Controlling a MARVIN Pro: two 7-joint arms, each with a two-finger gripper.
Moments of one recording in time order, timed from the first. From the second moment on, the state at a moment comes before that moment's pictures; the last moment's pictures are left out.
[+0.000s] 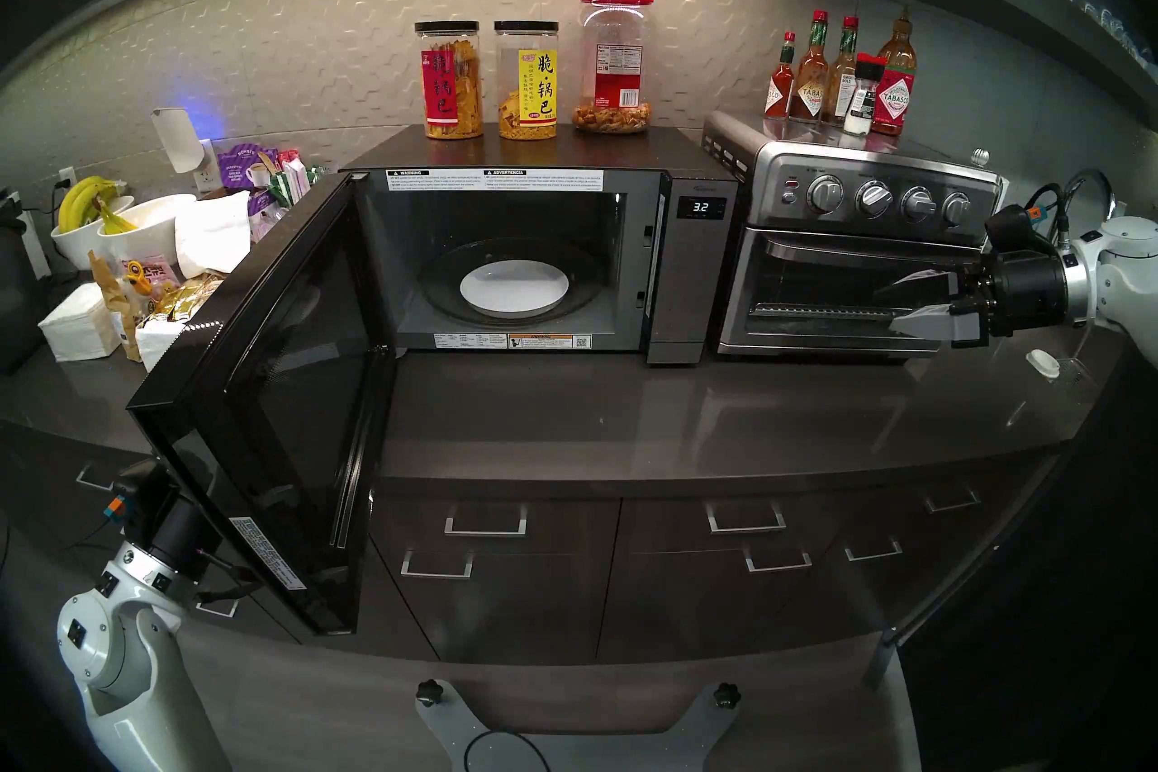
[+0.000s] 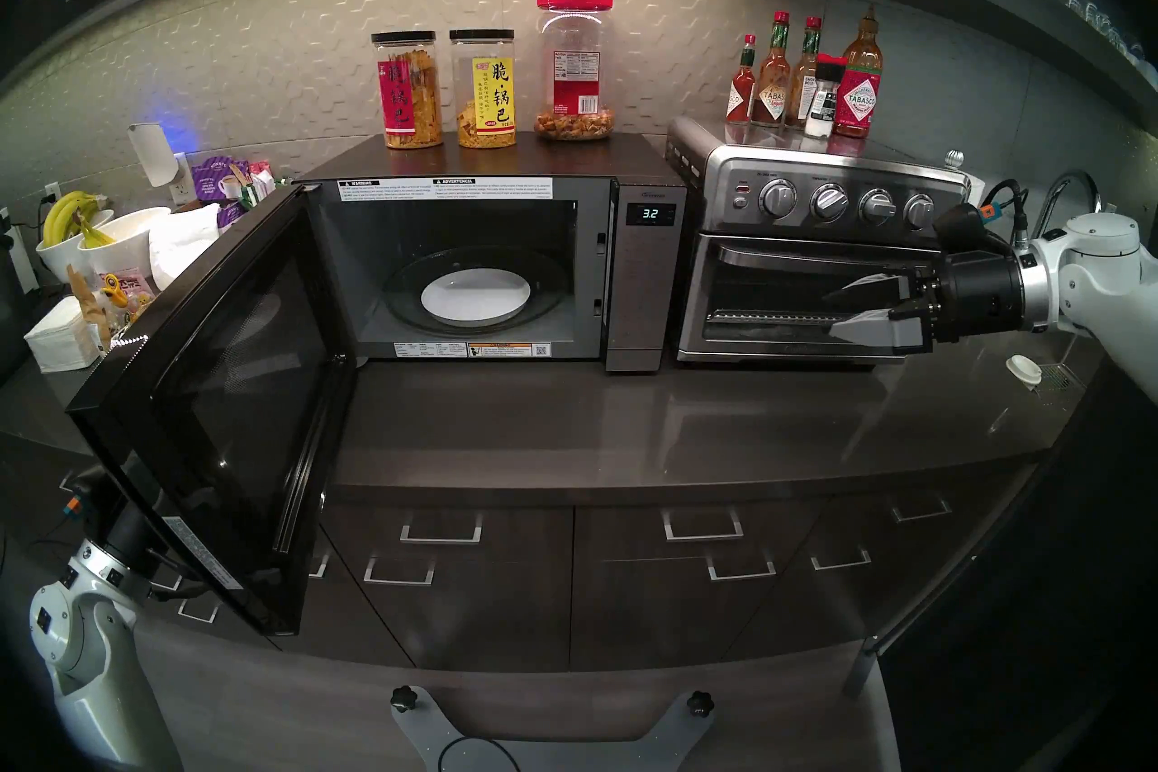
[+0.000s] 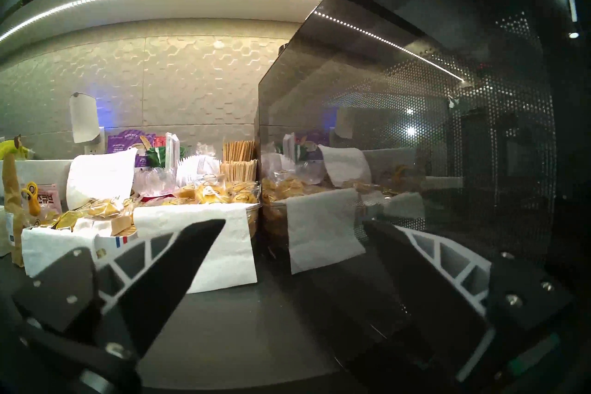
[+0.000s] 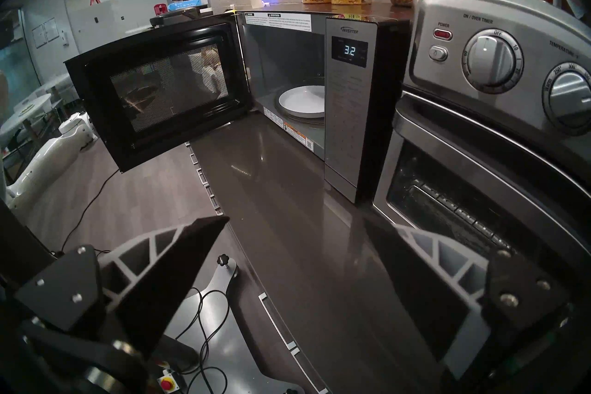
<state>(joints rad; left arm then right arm) 2.01 -1.70 -2.33 -2.13 -0.34 0.00 -0.90 1.63 -0.10 -1.67 -1.62 1.32 0.25 1.04</state>
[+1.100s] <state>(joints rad) 1.98 -1.74 -2.07 -2.15 -0.22 0.03 -0.78 1.72 -0.15 -1.80 -1.65 1.38 0.20 1.01</state>
